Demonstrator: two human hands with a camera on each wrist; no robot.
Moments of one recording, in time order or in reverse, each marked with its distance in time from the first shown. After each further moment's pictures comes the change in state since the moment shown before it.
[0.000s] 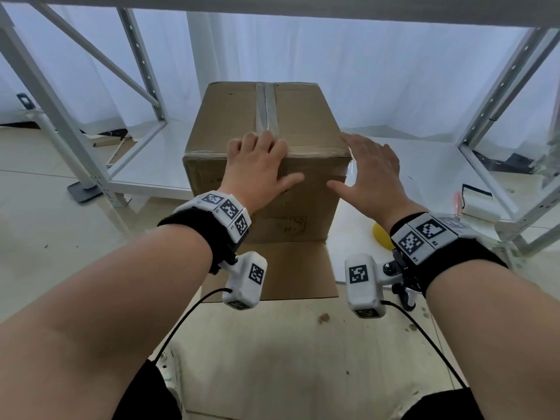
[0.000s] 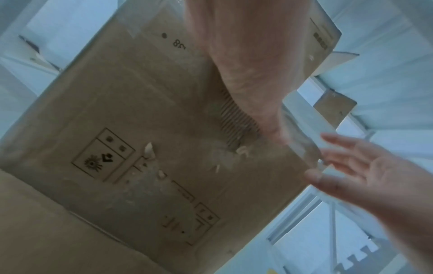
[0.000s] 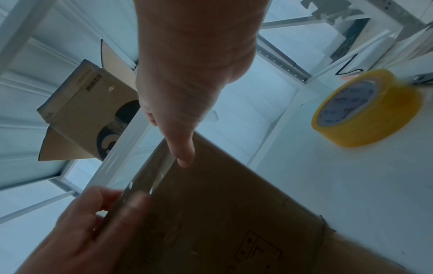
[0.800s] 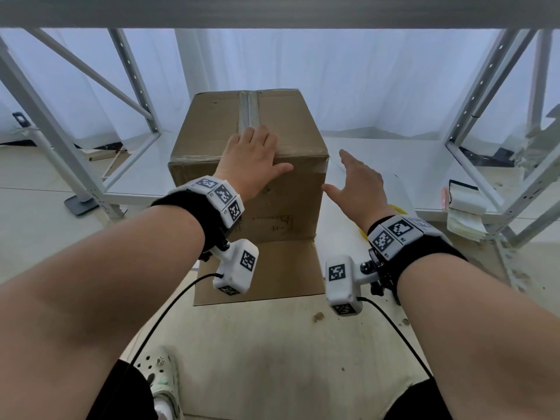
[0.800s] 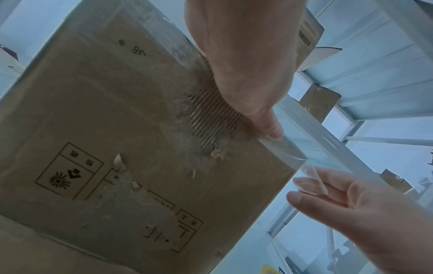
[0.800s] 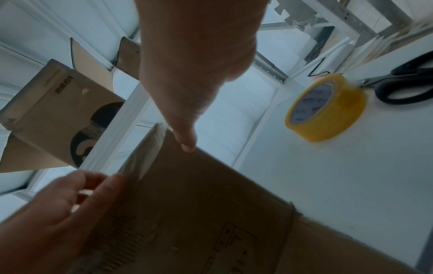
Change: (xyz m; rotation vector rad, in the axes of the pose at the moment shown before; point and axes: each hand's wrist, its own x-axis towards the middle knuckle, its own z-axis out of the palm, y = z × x) left_hand 0.022 0.017 -0.022 0.079 -0.072 0.098; right_hand -0.015 0.011 0.004 0.056 -0.031 0.184
